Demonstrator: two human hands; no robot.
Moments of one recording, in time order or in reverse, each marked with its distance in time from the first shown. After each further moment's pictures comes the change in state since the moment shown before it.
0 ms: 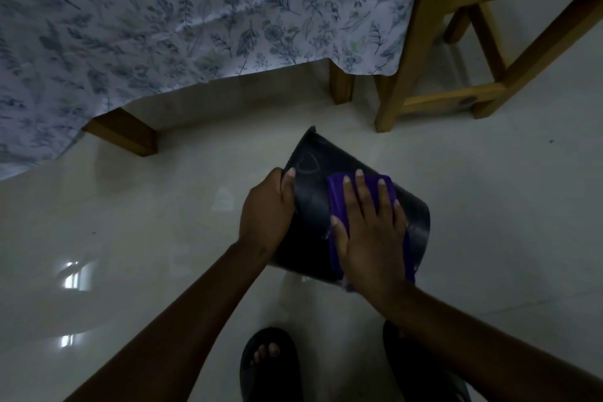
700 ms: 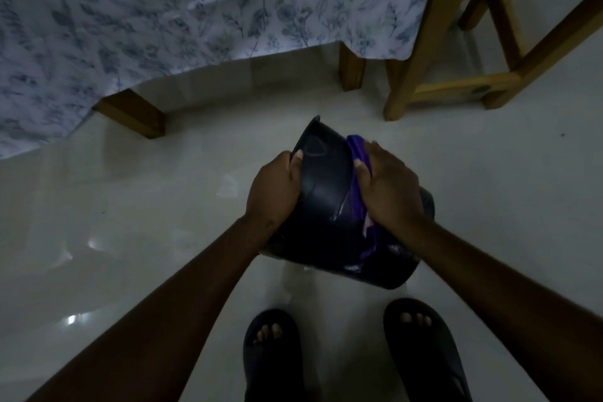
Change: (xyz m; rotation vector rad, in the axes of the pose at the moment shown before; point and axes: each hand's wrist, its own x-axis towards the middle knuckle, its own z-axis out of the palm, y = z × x) left_hand 0.009 -0.004 0.001 0.029 -0.041 0.014; right_hand 0.064 0.031 -0.001 0.134 -0.067 0.153
